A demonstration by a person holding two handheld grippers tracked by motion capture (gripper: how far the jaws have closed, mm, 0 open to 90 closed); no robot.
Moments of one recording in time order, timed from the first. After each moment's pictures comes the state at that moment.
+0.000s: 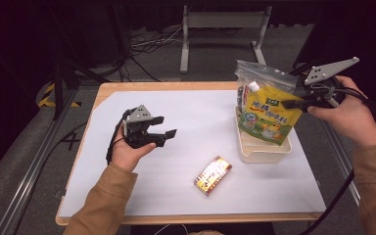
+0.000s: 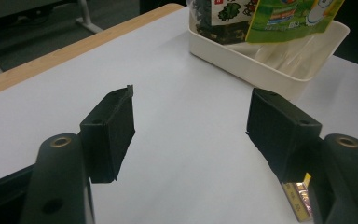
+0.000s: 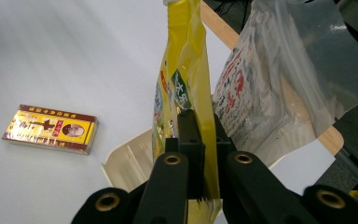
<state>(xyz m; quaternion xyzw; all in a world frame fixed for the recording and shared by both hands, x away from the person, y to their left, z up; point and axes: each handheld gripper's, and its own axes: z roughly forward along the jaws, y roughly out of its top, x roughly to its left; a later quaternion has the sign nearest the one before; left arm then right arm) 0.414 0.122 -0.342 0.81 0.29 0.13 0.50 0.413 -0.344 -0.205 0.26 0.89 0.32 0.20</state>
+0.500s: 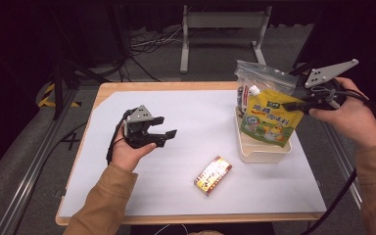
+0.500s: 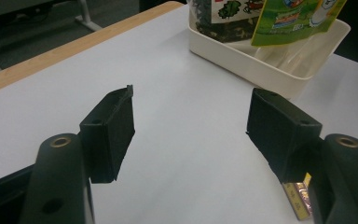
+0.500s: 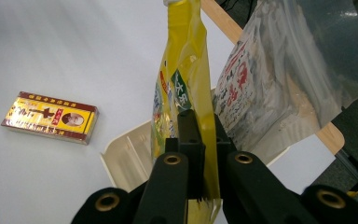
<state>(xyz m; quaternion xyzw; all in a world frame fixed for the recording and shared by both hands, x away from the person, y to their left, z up) 0.414 0.121 -0.343 0.81 0.29 0.13 0.50 0.412 -0.348 -0.208 0.25 0.90 0.31 0.20</state>
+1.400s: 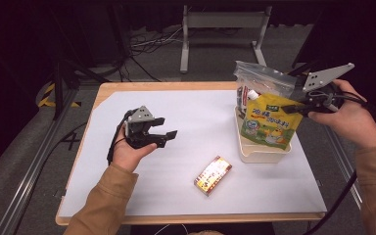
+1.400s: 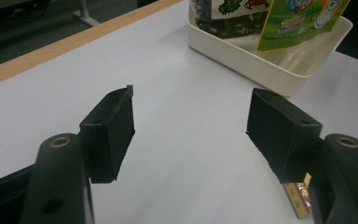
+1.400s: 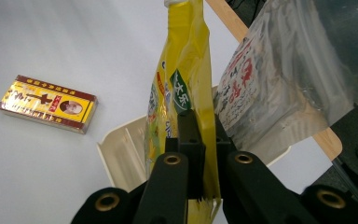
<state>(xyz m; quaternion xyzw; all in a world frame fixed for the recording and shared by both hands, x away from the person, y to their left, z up) 0.415 0.119 -0.346 0.81 0.29 0.12 0.49 0.411 -0.346 -0.213 0.22 0.91 0.30 0.20</state>
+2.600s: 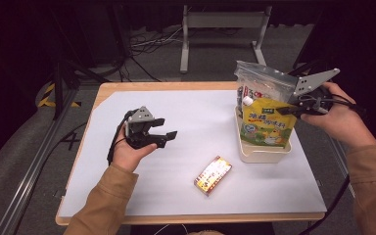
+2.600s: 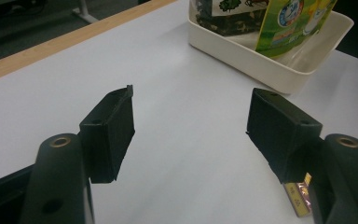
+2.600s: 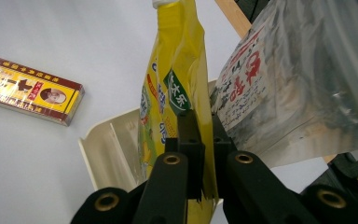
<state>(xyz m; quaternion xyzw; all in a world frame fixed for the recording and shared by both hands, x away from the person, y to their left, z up) 0.416 0.120 -0.348 0.81 0.29 0.12 0.49 0.423 -0.340 -0.233 0.20 0.91 0.28 0.21</state>
